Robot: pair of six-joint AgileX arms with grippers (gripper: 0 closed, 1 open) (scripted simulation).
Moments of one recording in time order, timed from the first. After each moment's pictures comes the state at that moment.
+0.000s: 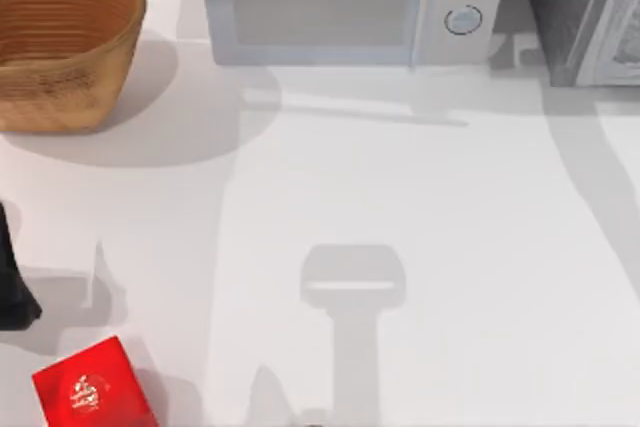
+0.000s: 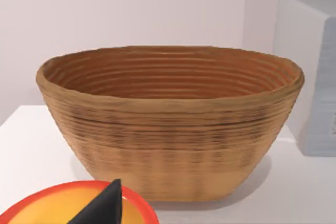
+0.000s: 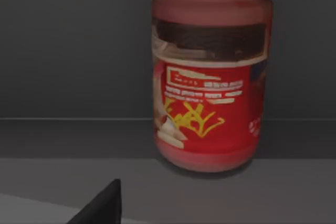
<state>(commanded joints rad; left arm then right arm) 0.00 0.00 0.00 0.00 0.00 0.00 0.18 1.33 1.74 -0.42 0.20 0.02</state>
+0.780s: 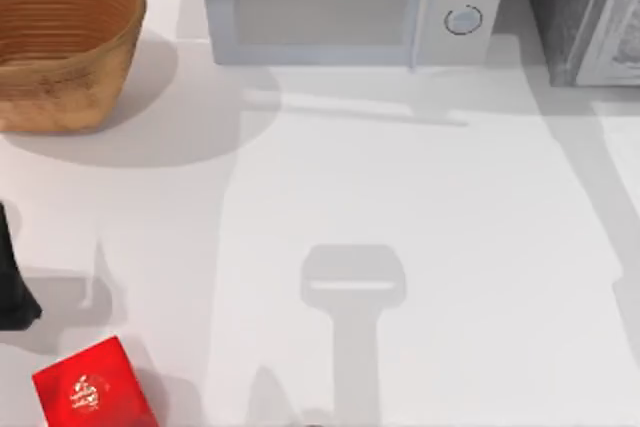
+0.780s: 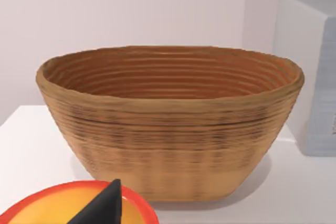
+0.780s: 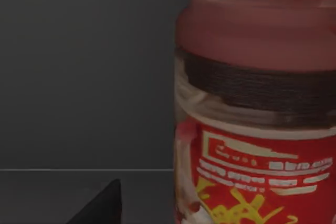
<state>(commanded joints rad) 0.00 0.00 0.00 0.00 0.00 0.00 0.16 1.62 2.00 -0.39 0.18 0.02</state>
